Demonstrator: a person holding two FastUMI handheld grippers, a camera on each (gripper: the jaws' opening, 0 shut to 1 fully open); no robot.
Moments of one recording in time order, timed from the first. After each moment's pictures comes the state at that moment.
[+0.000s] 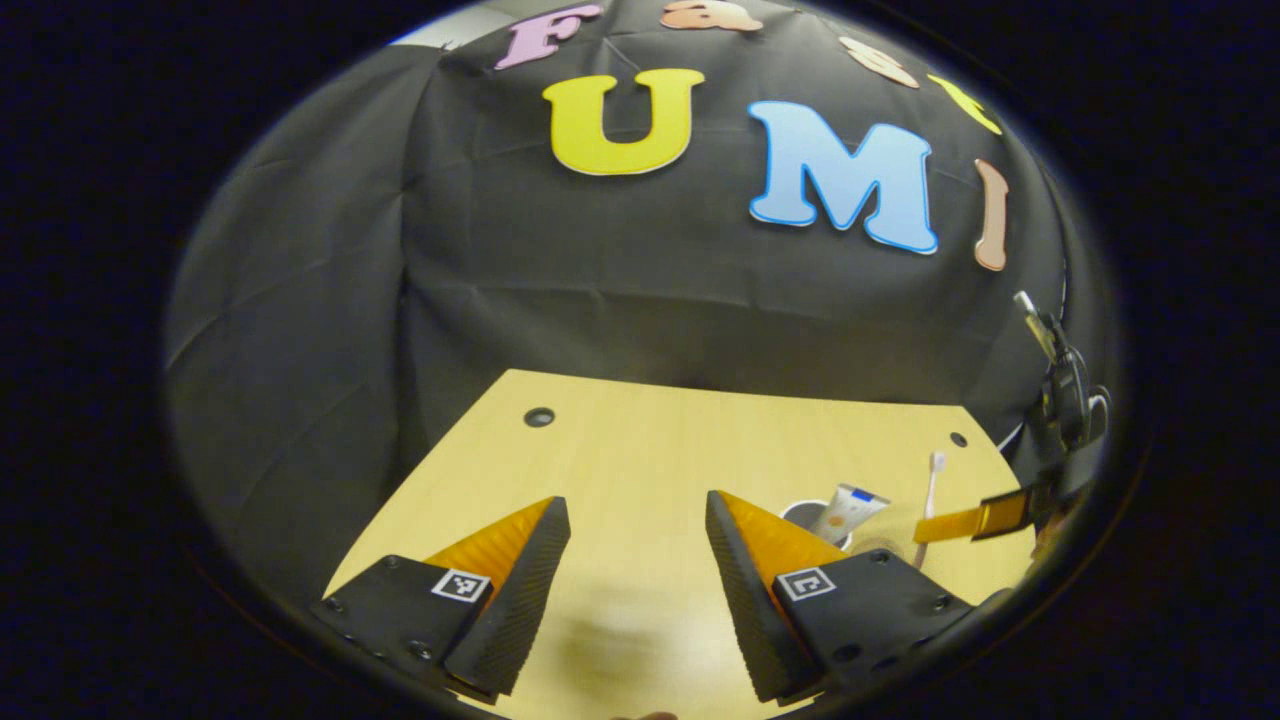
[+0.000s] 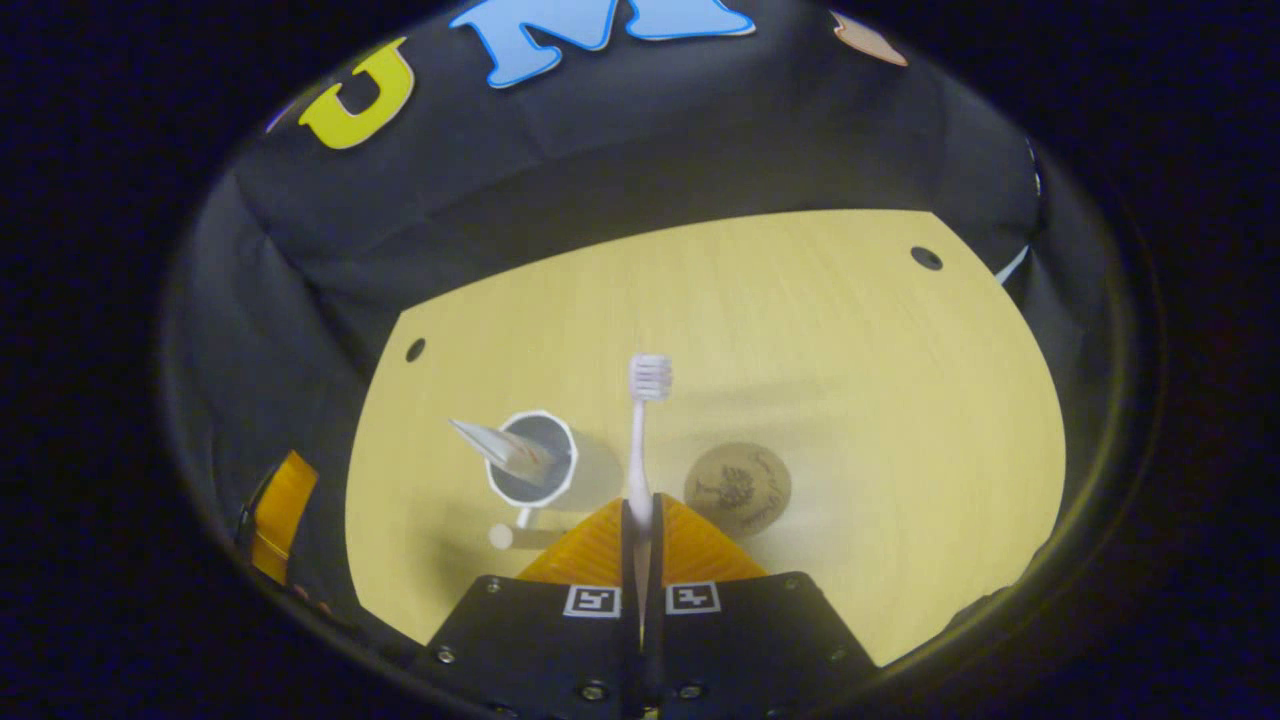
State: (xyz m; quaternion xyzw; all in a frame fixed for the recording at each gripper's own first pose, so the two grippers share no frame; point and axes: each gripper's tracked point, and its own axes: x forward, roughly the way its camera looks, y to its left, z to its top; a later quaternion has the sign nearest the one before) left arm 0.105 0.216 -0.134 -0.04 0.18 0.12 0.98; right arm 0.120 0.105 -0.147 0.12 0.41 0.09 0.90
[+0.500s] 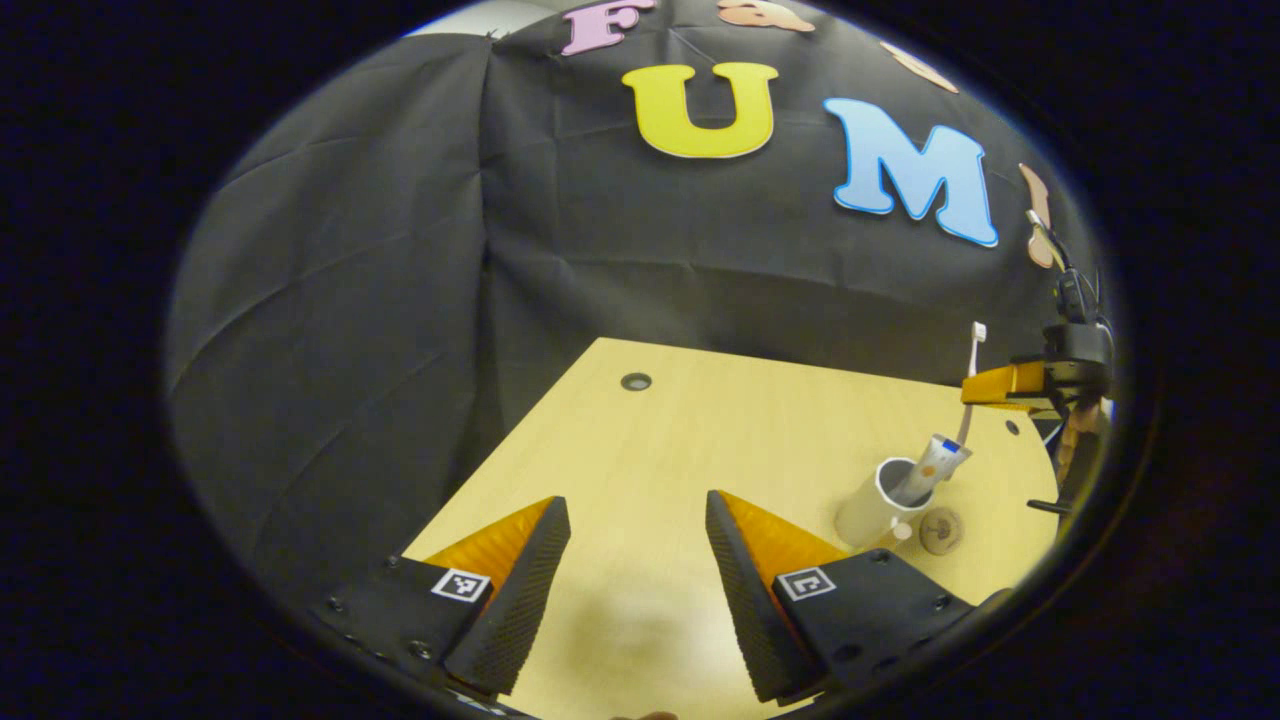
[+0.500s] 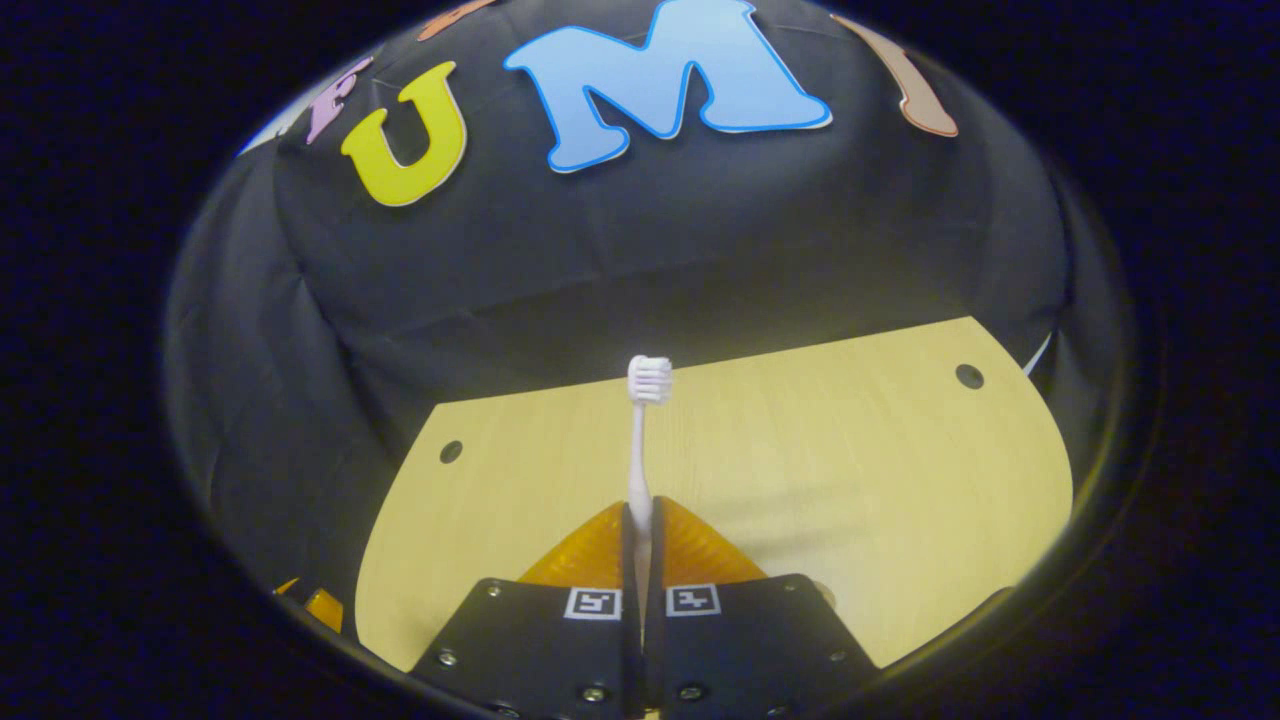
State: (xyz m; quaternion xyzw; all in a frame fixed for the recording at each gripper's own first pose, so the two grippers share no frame) left arm 0.033 0.291 -0.154 -0.04 0.21 0.20 0.96; right arm 0.182 0.110 -0.062 0.11 0.28 0.10 0.95
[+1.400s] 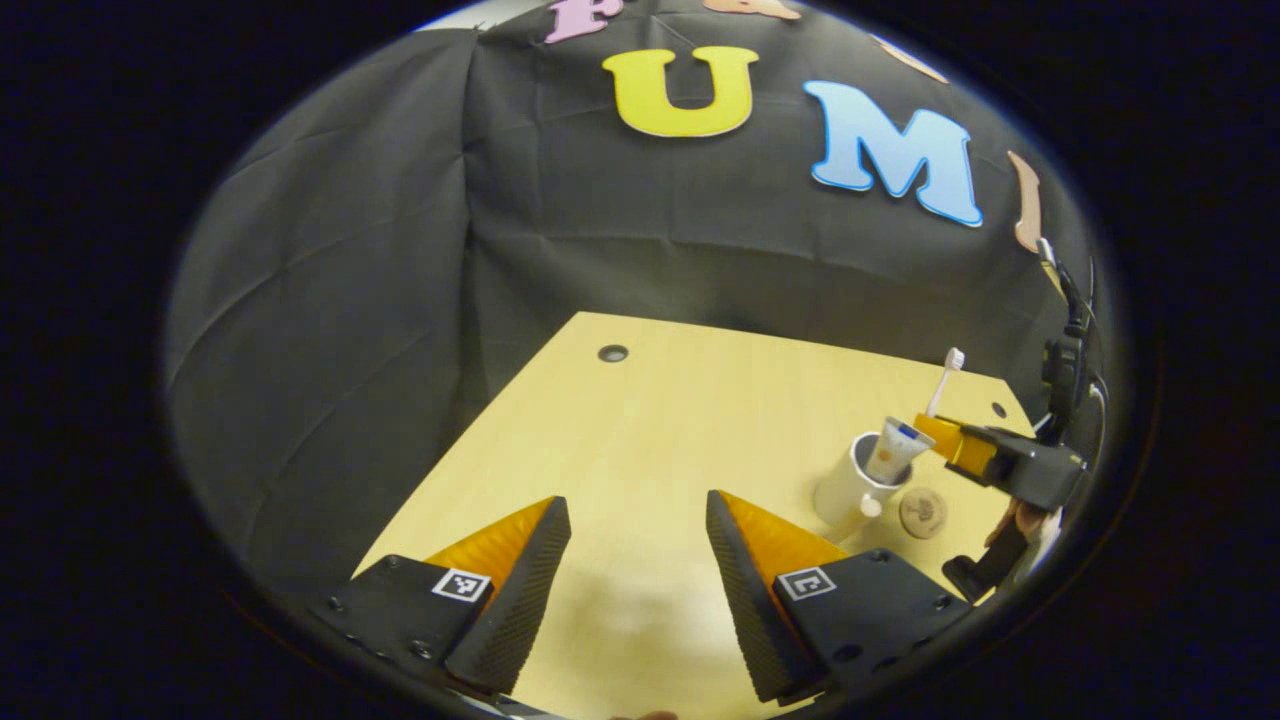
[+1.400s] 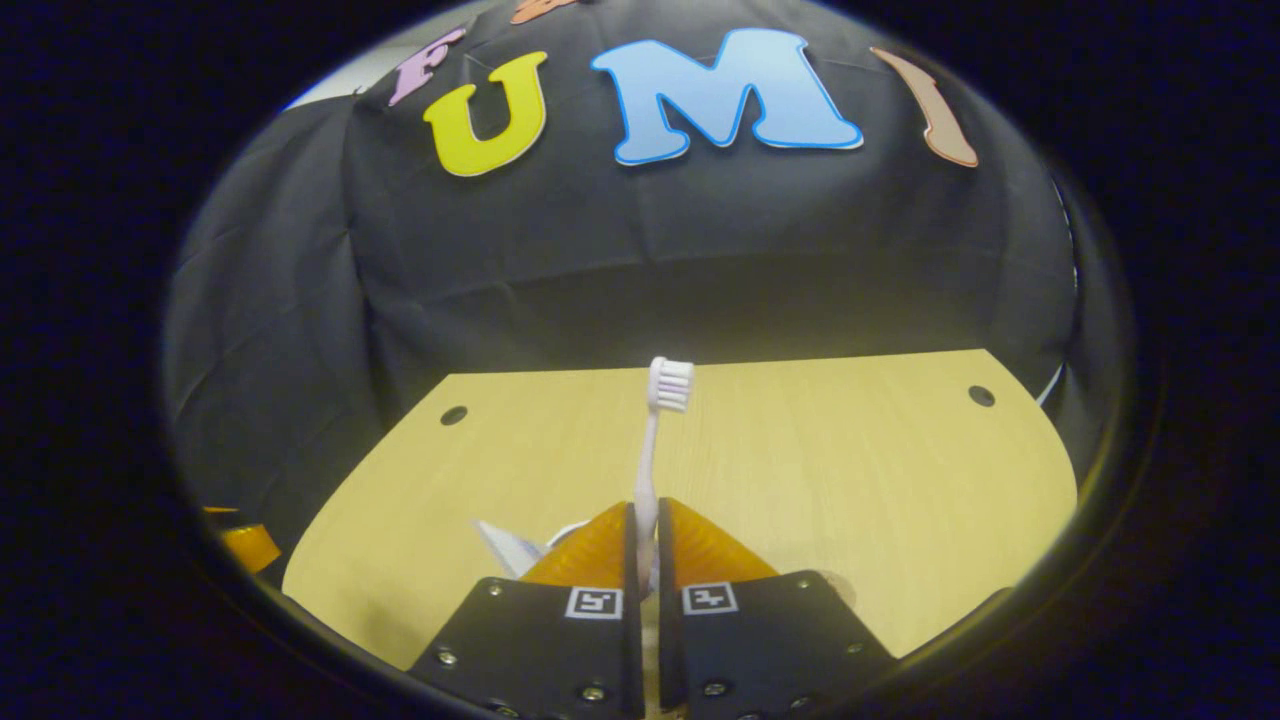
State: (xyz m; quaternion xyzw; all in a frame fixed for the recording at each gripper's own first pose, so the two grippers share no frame) left arm 0.034 0.286 -0.160 -0.04 0.24 0.16 0.96; right arm 0.135 0.111 -0.113 0.03 0.21 0.13 0.97
